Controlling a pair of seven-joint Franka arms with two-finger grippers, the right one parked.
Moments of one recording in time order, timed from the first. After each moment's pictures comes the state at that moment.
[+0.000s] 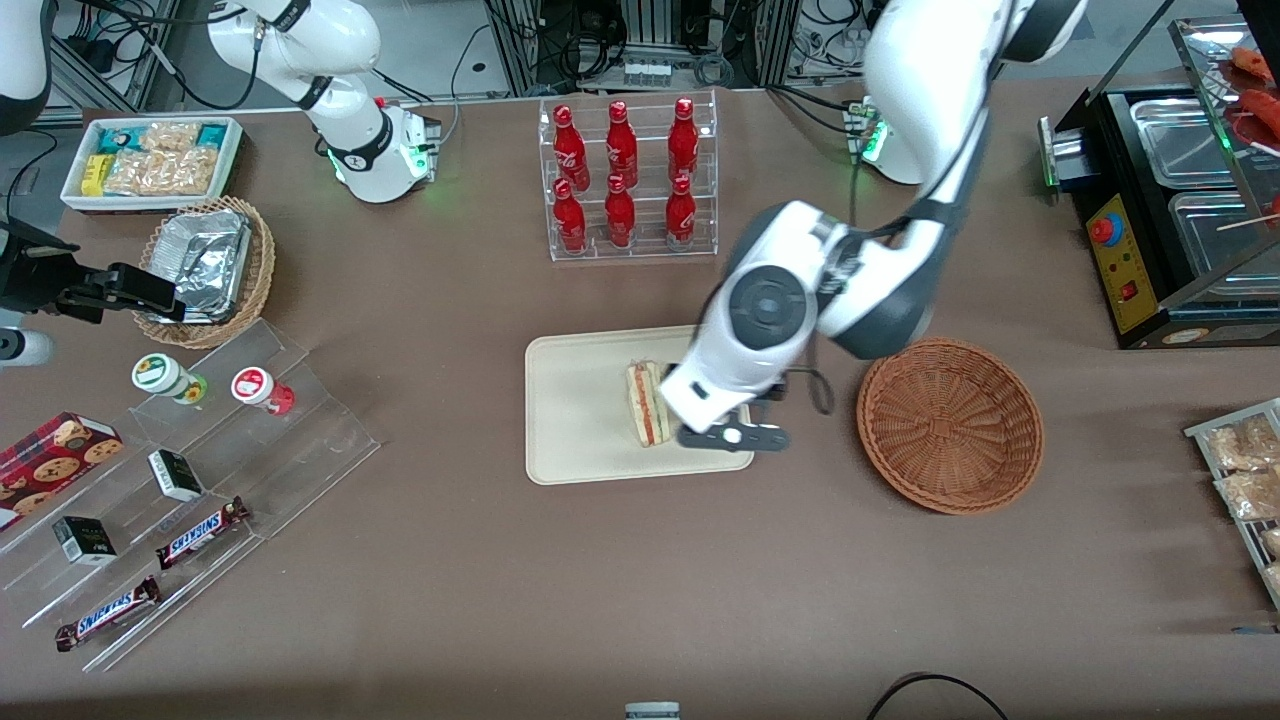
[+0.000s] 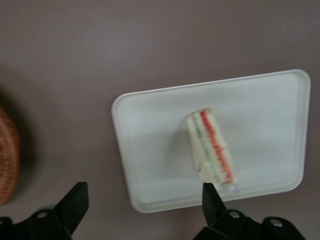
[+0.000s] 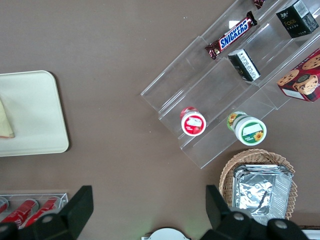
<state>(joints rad) -0.54 0.59 -0.02 -1.24 -0.10 1.74 -0.43</state>
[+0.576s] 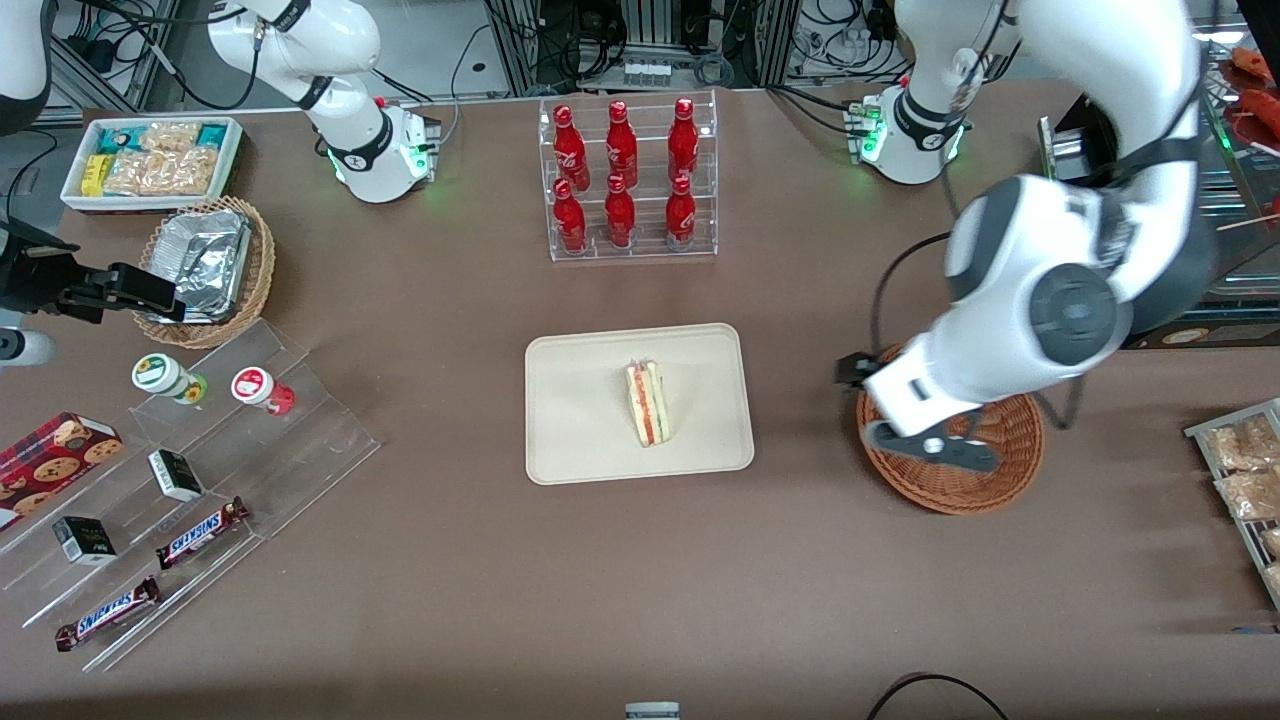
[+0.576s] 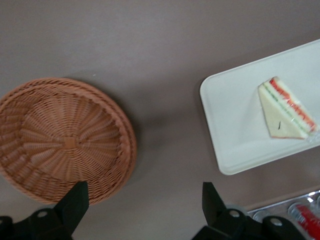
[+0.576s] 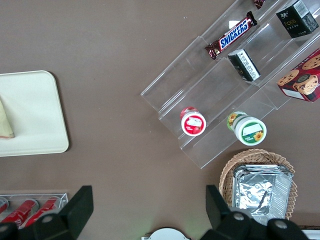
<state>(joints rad) -0.27 0.36 -0.02 -1.43 -0.09 1.65 -0.01</state>
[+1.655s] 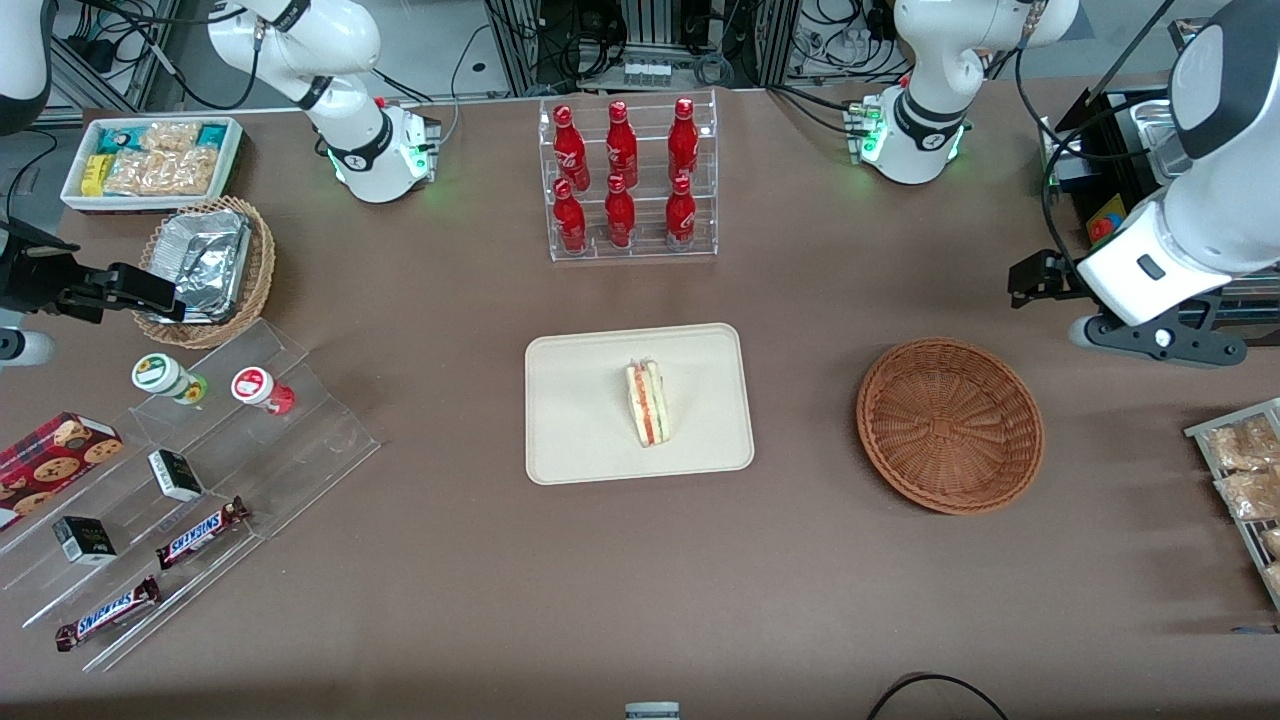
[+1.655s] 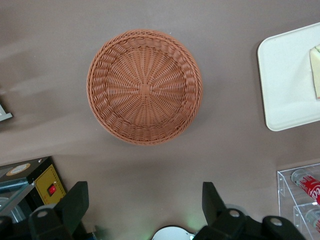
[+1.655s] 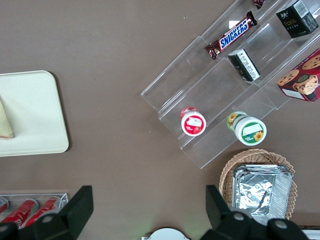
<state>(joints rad) -0.12 0.10 -0.02 -1.52 0.02 1.45 0.08</state>
